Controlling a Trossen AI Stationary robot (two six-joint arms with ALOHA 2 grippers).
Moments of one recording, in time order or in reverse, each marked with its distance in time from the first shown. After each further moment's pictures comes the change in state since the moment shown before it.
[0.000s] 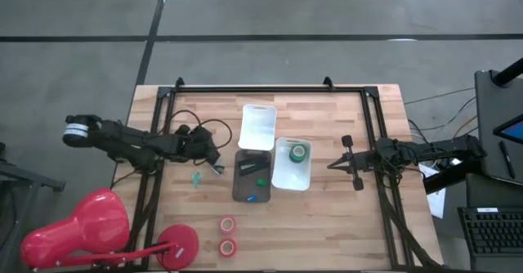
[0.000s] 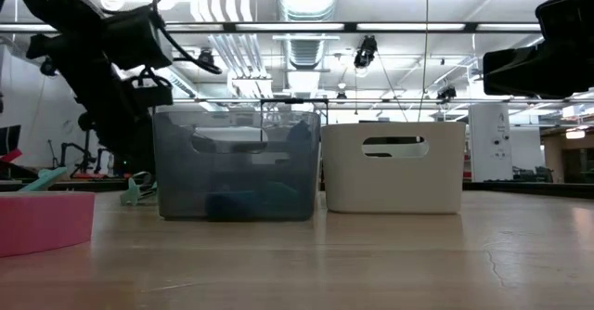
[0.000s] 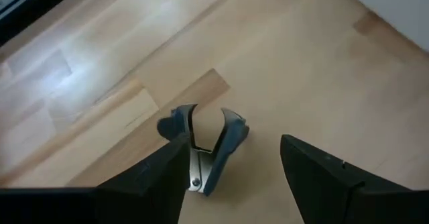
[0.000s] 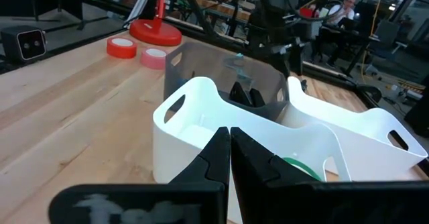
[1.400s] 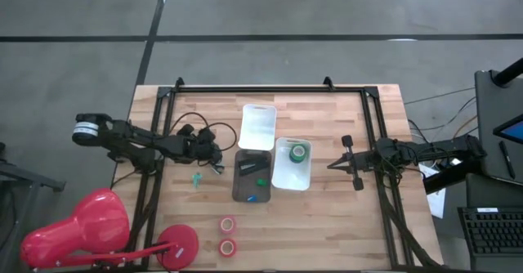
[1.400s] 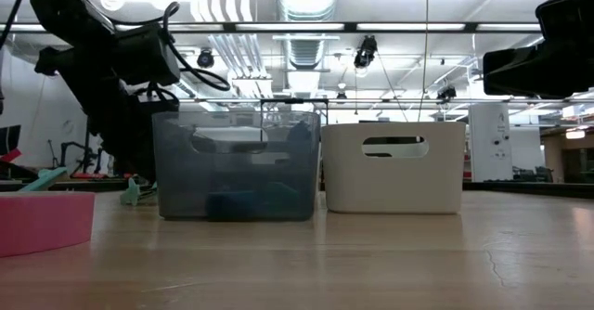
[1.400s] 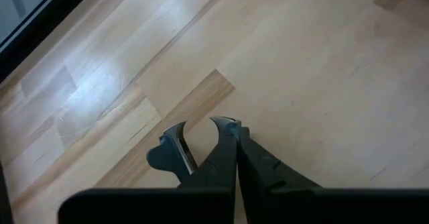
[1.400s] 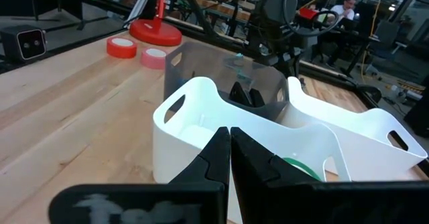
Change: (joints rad) left arm 0.009 0.118 0.000 0.071 -0.048 0.092; right arm 0.000 0.000 0.000 0.000 0.000 -0.002
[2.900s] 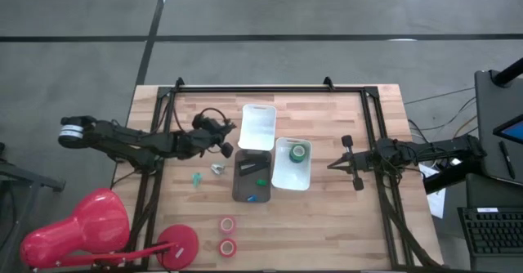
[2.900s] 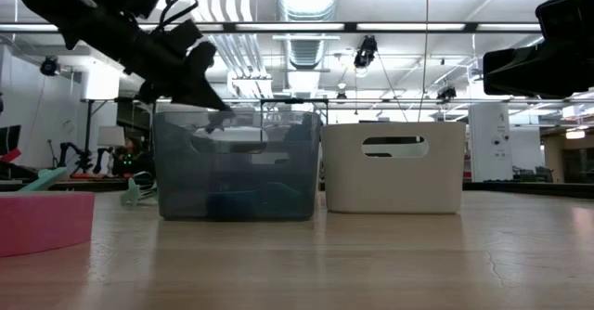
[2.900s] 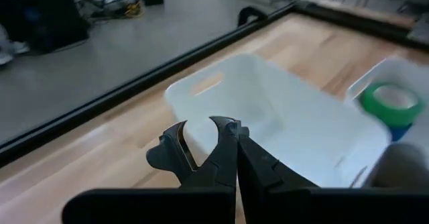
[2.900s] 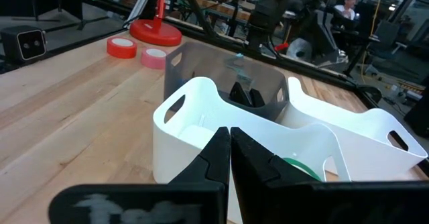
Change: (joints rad) left arm 0.002 -0.186 0.002 0.588 0.036 0.286; right arm 0.000 0.000 0.000 0.000 0.000 0.002
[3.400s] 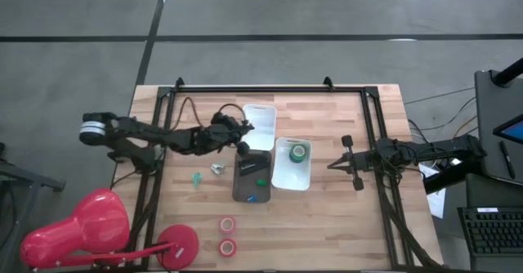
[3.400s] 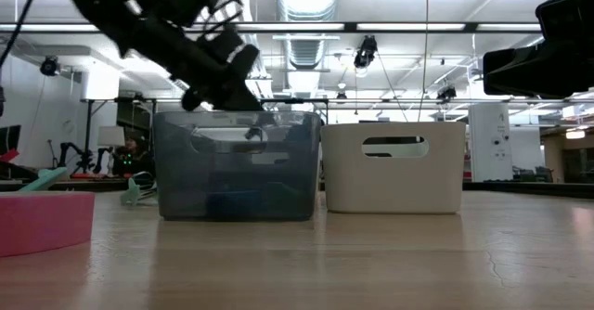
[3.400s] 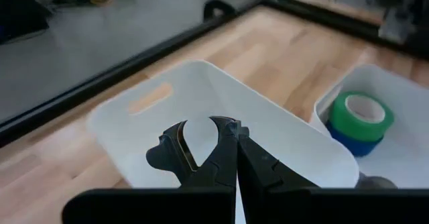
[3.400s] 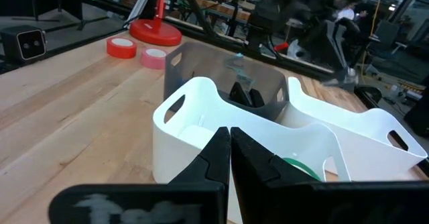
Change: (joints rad) left arm 0.062 0.272 0.174 0.096 0.157 0.016; right arm 0.000 0.000 0.000 0.000 0.000 -0.001
